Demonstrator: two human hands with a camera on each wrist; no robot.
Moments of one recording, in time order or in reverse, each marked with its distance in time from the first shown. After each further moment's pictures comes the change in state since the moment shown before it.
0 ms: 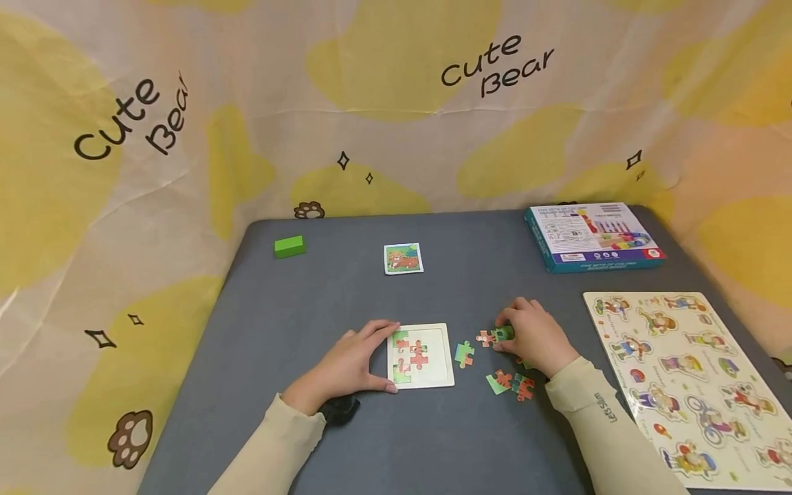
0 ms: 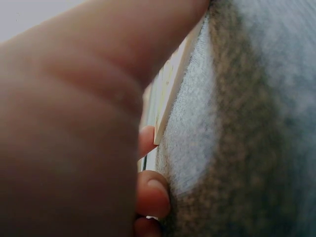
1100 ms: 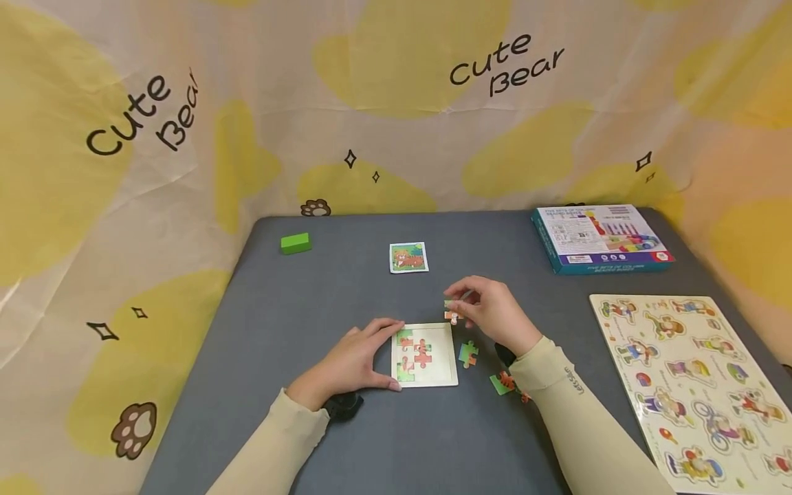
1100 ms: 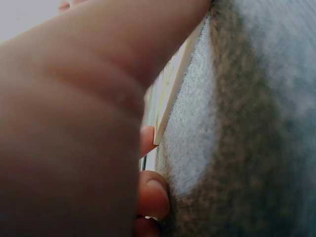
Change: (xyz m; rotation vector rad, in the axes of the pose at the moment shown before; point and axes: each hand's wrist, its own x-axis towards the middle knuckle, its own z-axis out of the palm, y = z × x) left_hand 0.000 0.002 -0.004 -0.012 0.000 0.027; right_hand 0.045 -0.058 -0.005 0.578 0.049 -0.058
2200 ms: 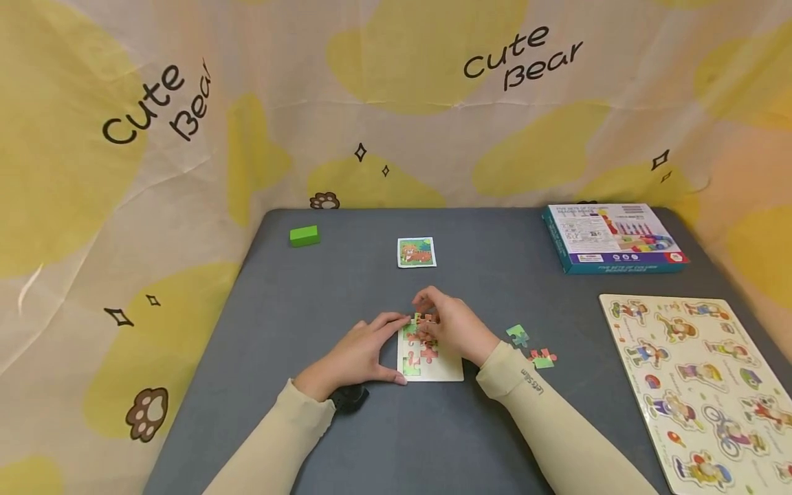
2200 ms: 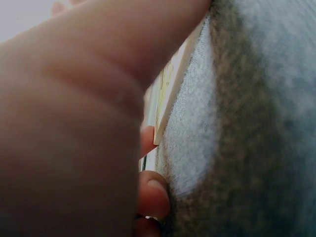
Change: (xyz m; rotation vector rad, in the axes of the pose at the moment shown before) left_hand -0.001 -0.004 0.000 0.007 0.007 0.011; right_hand 0.014 -0.020 0.065 -0.035 -0.169 -0.008
